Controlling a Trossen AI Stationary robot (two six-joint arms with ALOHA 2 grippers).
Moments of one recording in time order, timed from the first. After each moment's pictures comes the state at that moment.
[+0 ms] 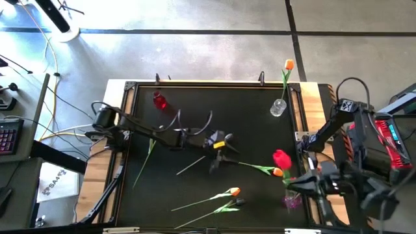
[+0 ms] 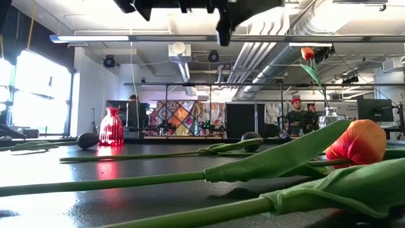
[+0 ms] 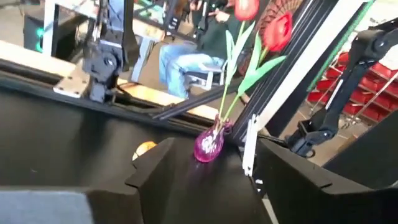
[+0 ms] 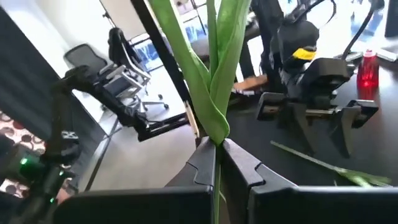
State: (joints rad) left arm -0.16 1.83 1.17 0.53 0.07 -0.40; right arm 1.24 1.34 1.62 -0.89 1.13 0.97
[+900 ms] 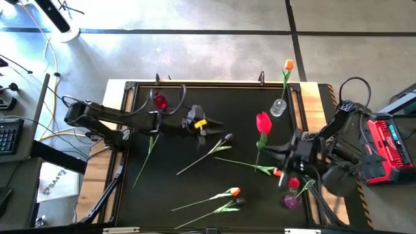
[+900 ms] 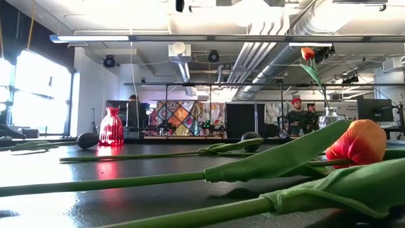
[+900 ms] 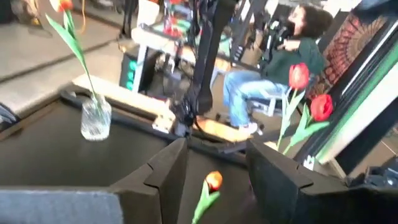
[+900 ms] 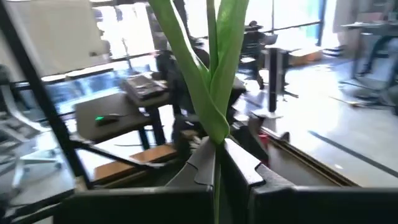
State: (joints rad) left arm -0.11 1.48 1.19 0.13 -0.20 -0.34; right arm 0.91 1.37 1.62 -0.57 1.28 0.46
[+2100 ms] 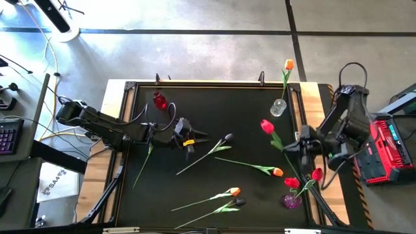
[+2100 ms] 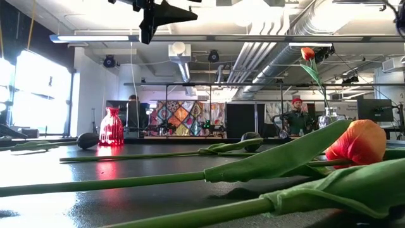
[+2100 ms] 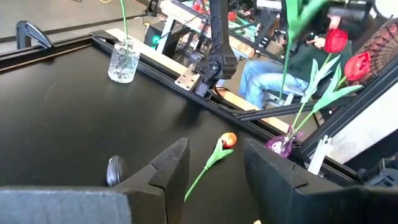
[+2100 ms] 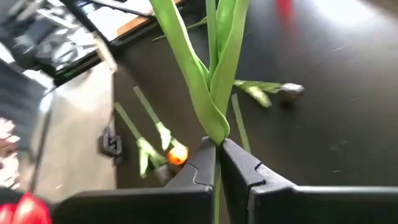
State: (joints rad) left arm -0.21 1.35 0.85 0.25 -0.37 -0.53; right arm 1.06 0.88 1.14 -1.24 0.81 1.29
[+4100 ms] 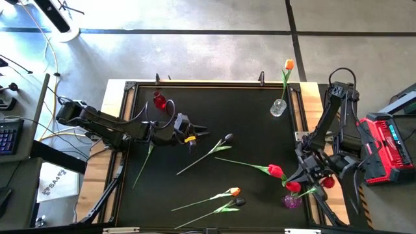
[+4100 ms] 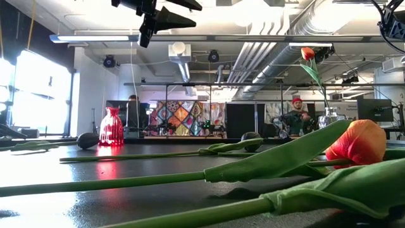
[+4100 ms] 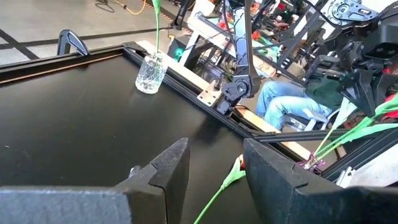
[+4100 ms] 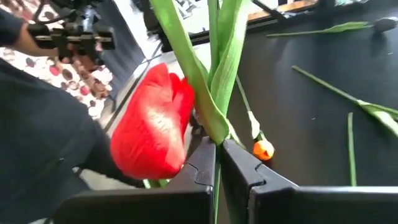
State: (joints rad) left arm -0.19 1.35 0.85 0.26 -0.46 -0.59; right arm 1.29 0.85 0.85 -0.58 0.81 0.83
